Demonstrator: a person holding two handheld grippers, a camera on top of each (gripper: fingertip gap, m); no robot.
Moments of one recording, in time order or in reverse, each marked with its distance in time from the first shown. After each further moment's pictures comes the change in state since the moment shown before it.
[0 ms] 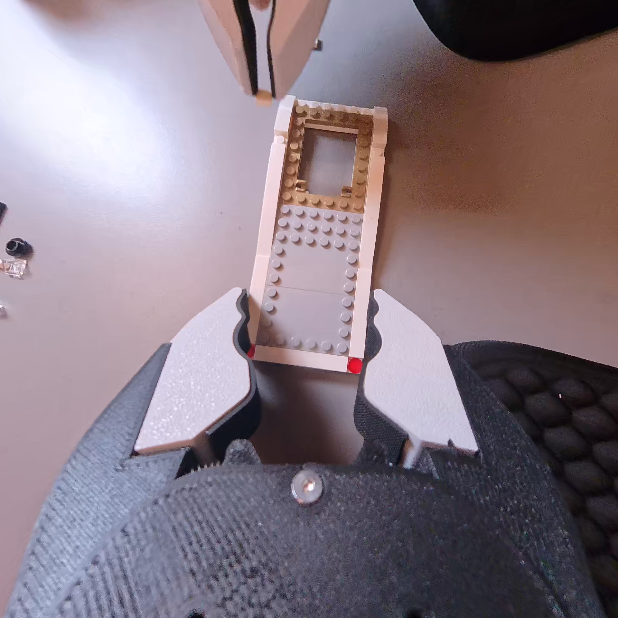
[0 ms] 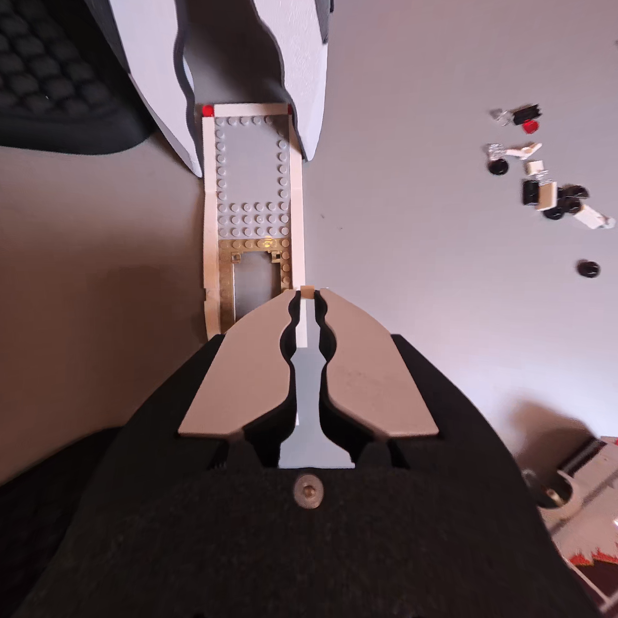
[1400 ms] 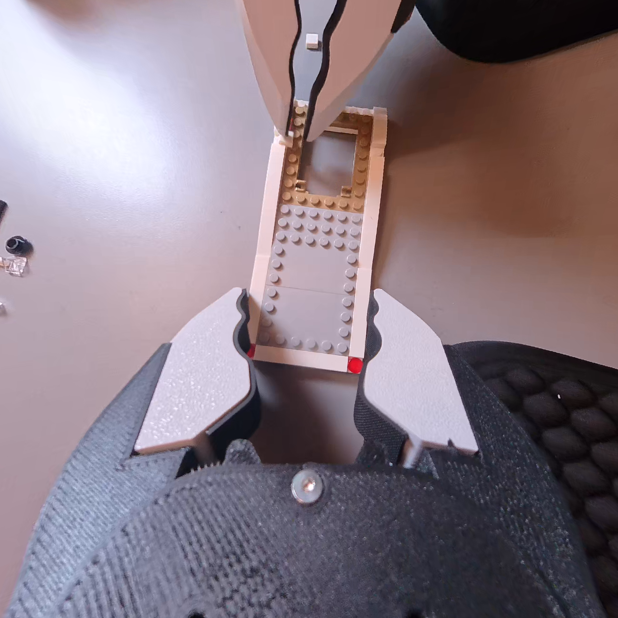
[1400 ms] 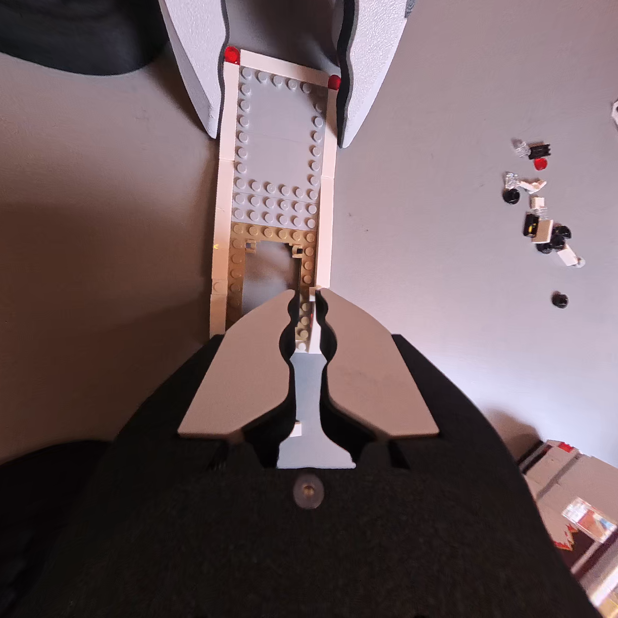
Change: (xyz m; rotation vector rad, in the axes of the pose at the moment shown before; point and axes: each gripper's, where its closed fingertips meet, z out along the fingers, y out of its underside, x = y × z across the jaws) left arm 0.001 0.000 0.000 0.004 -0.004 -0.004; right arm -0.013 0.008 0.015 -0.058 0.136 -0.208
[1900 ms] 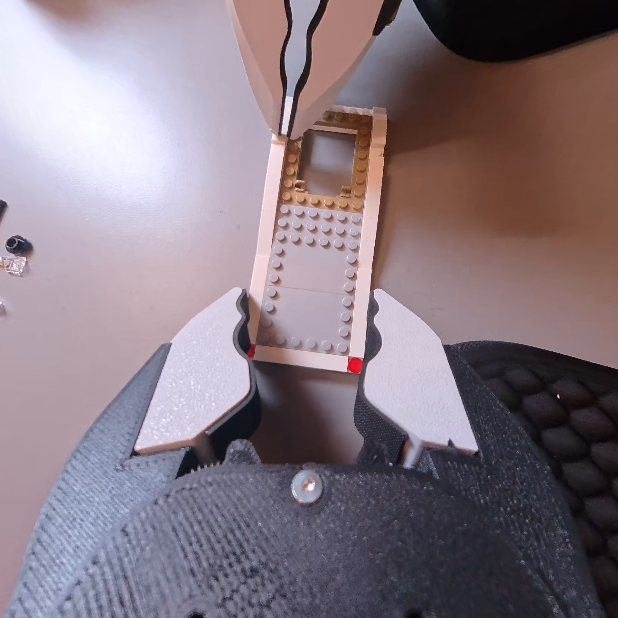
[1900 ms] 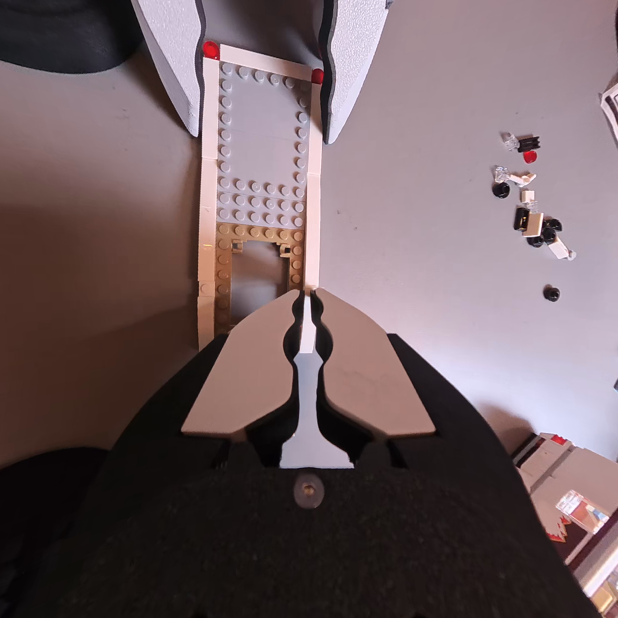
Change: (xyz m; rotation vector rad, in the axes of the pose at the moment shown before) left arm 0.000 0.000 0.000 -0.001 -0.001 0.000; right arm 0.006 0.001 0.001 -0.013 0.017 0.016
